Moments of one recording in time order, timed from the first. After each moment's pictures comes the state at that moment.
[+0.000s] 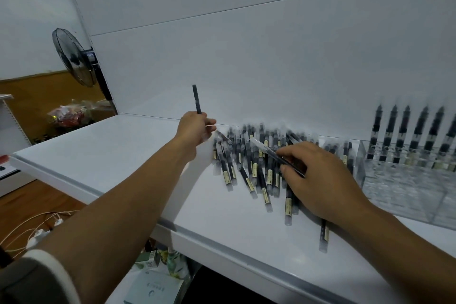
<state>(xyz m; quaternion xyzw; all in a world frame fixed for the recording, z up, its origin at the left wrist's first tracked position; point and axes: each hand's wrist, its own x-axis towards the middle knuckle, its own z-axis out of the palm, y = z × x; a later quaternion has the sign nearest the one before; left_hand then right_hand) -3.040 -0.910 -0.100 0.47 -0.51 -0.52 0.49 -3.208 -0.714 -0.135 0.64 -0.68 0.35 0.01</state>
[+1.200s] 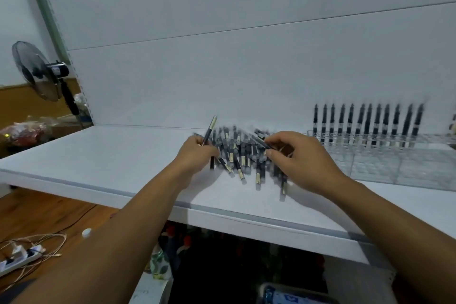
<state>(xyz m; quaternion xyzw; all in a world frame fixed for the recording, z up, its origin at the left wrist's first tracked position) -3.025 -0.792 -0.112 0.46 -0.69 -0.44 0.34 -3.198 -0.646 -0.110 0.60 -0.69 0.41 -0.02</state>
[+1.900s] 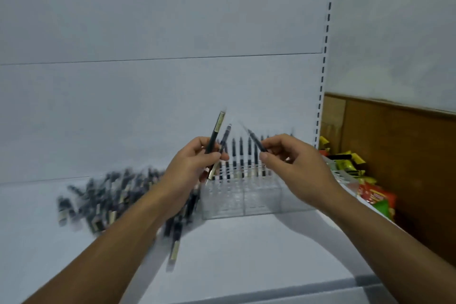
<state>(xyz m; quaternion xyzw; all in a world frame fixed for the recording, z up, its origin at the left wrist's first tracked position) -3.188 -0.723 -0.074 0.11 -0.74 -0.59 0.31 -3.322 -0.559 -0.079 0.46 -0.68 0.57 0.03</state>
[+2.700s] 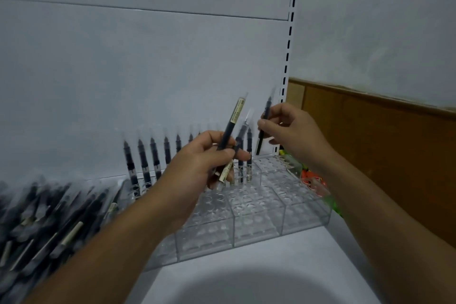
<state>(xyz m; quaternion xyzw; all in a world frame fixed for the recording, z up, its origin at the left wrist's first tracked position) -3.310 -0.690 -0.087 0.07 -0.72 -0.66 0.21 -3.482 -0.568 -0.077 0.36 -0.76 0.54 0.06</state>
